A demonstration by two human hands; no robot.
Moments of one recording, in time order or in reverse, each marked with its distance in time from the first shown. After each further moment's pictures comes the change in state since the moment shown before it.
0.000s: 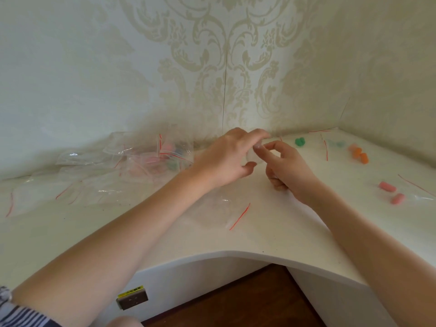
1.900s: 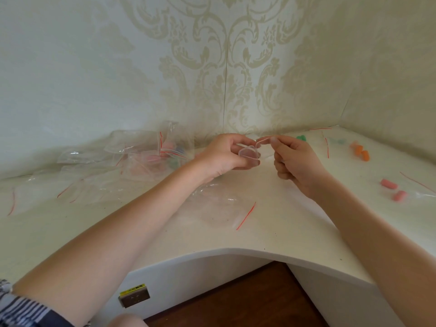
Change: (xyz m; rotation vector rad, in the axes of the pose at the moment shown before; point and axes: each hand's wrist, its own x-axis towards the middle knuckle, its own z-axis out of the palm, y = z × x) left_hand 0.003 -0.004 0.001 -0.852 -0.164 -0.664; right_hand 0.011 0.005 -0.011 0.205 -0.016 -0.073
